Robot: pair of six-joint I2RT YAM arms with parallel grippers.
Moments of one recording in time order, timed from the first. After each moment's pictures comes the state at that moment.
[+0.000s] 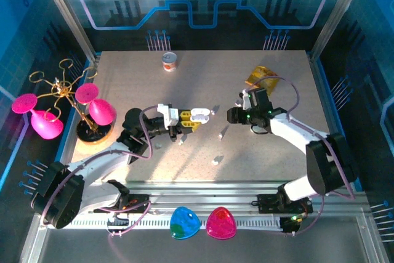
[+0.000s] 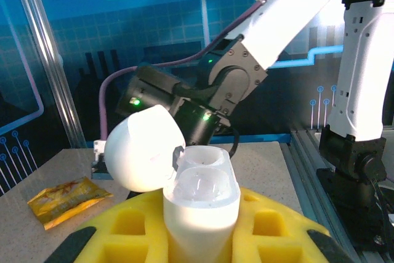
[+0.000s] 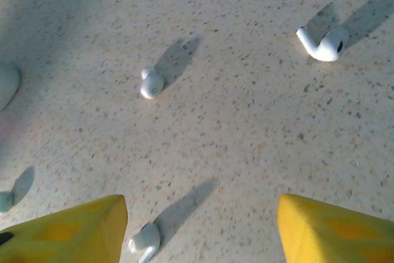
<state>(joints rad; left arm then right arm) -0.50 1.18 0.50 0.86 0.86 0.00 0.34 1.48 0.85 -0.26 -0.19 0.31</state>
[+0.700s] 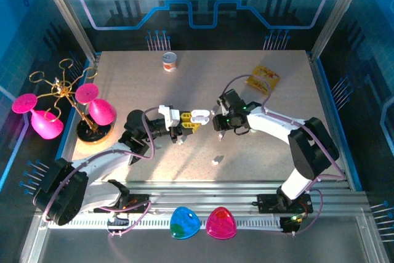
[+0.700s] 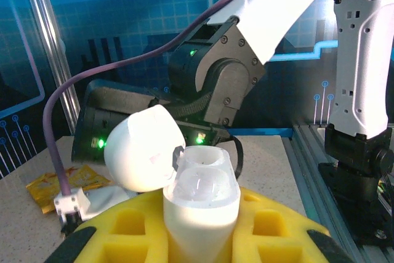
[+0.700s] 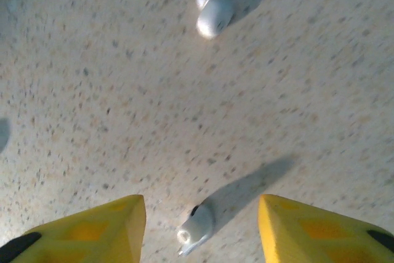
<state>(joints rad) -0.50 1.20 0.47 0.89 0.84 -0.02 0.60 1.66 1.04 -0.49 -0.01 0.35</state>
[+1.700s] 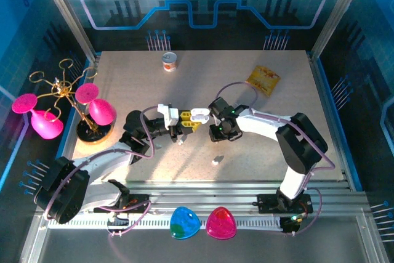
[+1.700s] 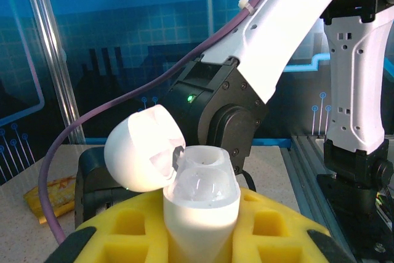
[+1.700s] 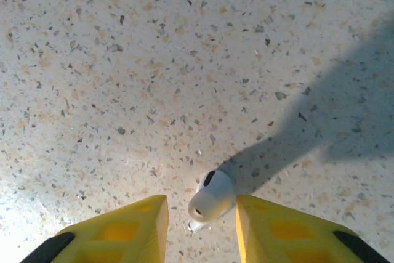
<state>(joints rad) -0.50 1.22 0.47 0.96 0.84 -0.06 0.67 1.74 1.07 -0.59 -0.06 0.40</state>
